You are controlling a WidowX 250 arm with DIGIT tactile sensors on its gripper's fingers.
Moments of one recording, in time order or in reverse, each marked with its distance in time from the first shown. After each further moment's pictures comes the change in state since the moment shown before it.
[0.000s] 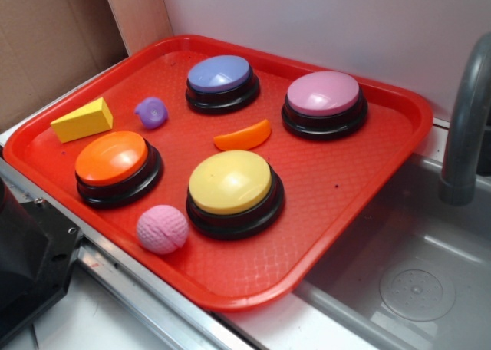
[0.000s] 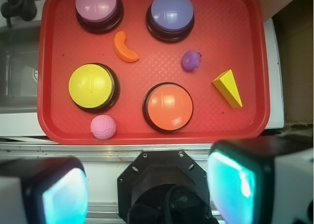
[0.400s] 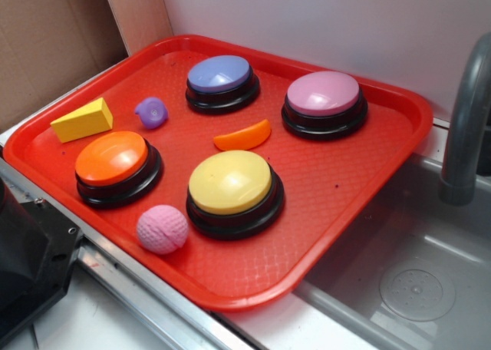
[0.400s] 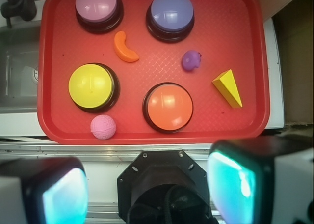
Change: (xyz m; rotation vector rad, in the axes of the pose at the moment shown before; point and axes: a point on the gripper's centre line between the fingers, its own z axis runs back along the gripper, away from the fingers) arm -0.002 0.001 -0.003 0.004 0.012 0.004
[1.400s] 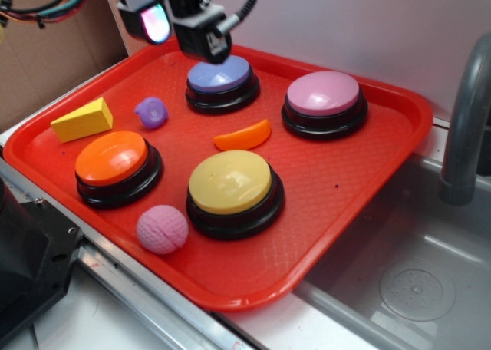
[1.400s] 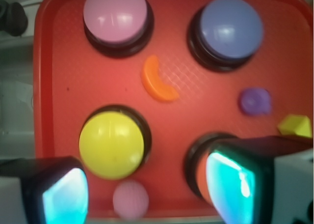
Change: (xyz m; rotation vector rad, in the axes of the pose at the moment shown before) arm 0.095 -0.039 -0.102 -0.046 0.031 0.010
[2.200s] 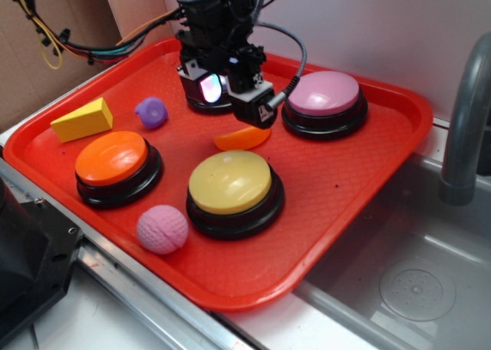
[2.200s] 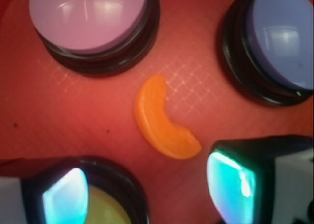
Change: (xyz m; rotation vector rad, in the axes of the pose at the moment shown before) arm 0.033 0.006 -0.074 -0.003 -0.012 -0.016
